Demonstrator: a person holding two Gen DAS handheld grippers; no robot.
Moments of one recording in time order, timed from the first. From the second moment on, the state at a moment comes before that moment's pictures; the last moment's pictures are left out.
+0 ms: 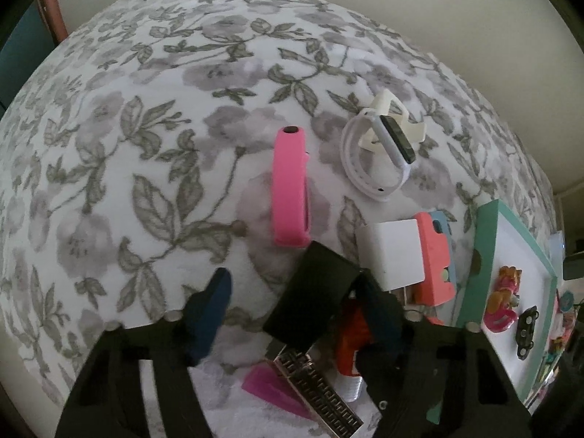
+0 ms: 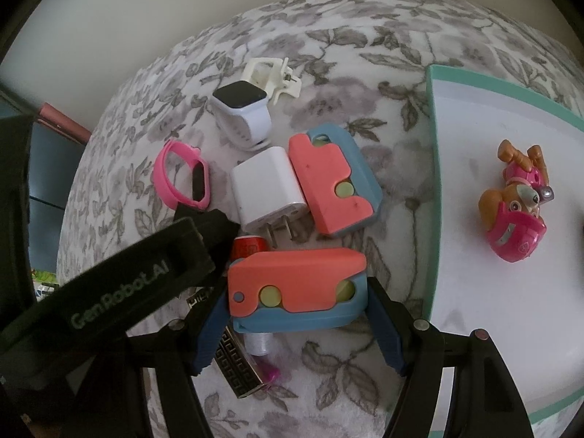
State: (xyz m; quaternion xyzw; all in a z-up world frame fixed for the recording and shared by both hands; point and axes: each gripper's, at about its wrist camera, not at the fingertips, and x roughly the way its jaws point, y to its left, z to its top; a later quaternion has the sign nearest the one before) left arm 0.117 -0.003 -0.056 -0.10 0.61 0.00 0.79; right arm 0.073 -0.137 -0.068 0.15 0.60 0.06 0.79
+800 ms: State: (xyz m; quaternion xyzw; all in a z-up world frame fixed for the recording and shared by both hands) left arm 0.116 -0.002 -0.047 -0.12 0.60 -0.01 0.79; right arm 0.071 -0.143 -0.067 0.15 0.60 0.06 0.78
